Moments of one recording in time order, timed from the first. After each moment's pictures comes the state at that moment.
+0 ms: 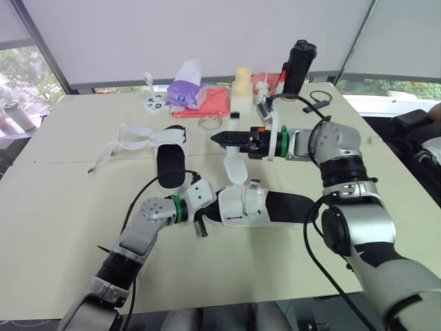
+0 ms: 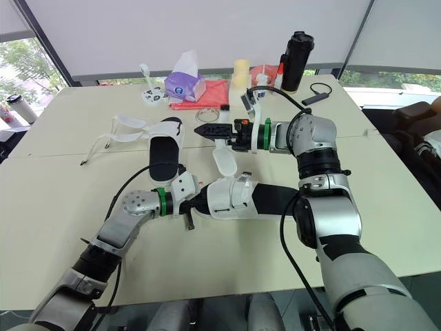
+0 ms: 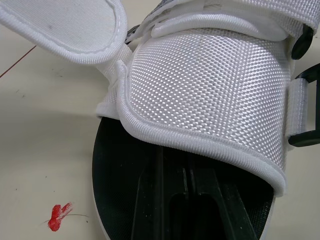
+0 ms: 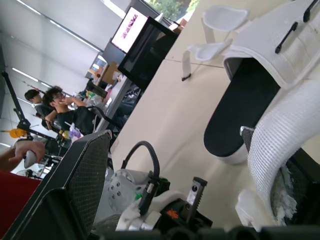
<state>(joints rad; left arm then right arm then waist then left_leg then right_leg) -0.43 0.38 -0.30 0.09 -0.09 0.17 -0.88 -1.18 -0.32 -0.11 0.67 0.59 1.22 0.95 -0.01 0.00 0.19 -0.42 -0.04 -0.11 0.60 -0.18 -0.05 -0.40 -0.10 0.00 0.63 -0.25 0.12</state>
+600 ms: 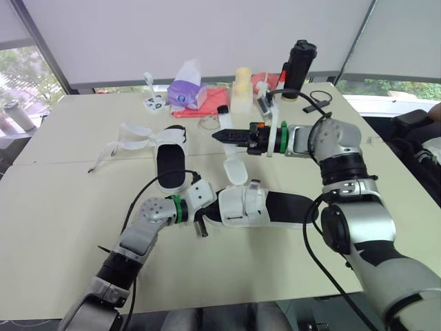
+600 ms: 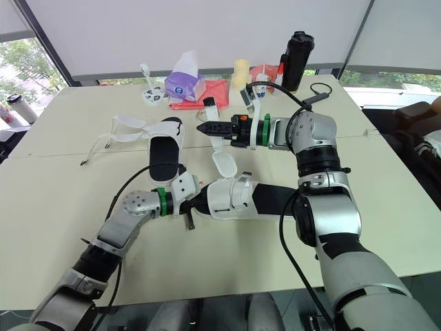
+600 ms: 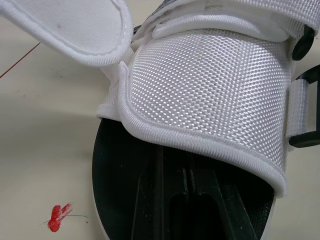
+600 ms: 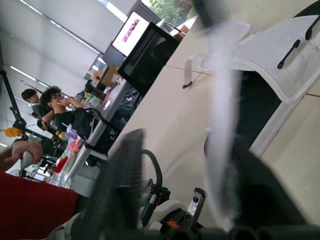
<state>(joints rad) -0.43 0.37 -0.30 0.10 -0.09 0.17 -0.88 -1.20 -0.32 -0.11 0.65 0.59 1.19 0.94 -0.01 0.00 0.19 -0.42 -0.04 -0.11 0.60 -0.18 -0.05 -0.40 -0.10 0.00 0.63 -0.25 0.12</state>
